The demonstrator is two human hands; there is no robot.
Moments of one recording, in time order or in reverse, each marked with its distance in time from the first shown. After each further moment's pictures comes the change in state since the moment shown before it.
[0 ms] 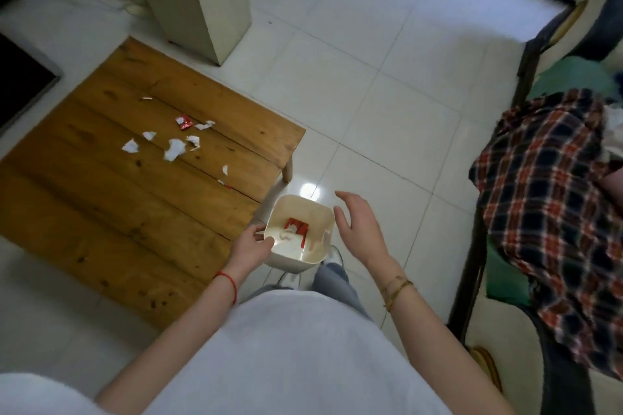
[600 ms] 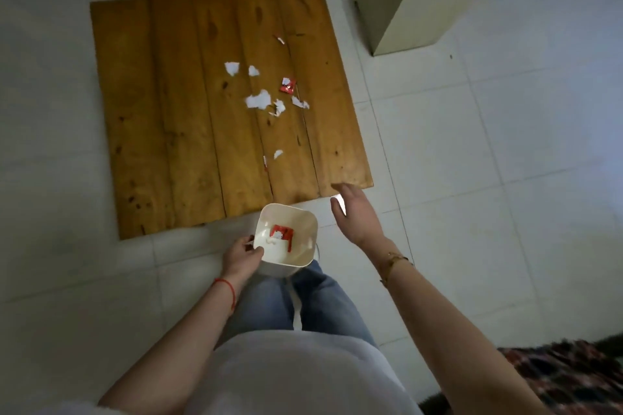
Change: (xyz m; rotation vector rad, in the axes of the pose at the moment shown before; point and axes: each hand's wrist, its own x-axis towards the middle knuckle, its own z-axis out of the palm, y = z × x) left_hand 0.075 0.017 0.079 -0.605 0.518 -0.523; right_hand 0.259 -0.033 0.036 -0.344 -0.652 -0.648
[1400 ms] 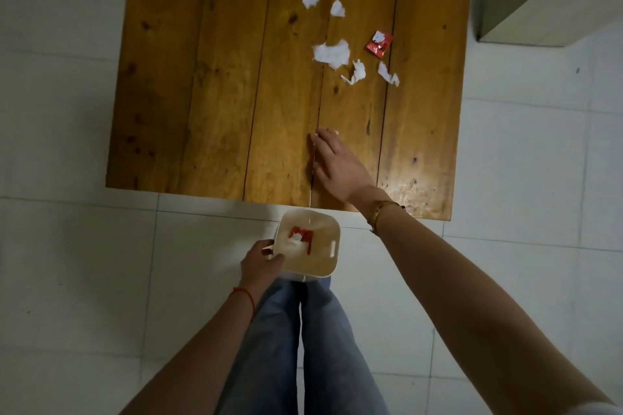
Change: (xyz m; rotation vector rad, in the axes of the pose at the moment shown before) left_hand 0.115 -0.074 0.066 -0.263 0.088 -0.208; right_hand 0.195 -0.007 0.155 -0.216 -0.307 -0.479
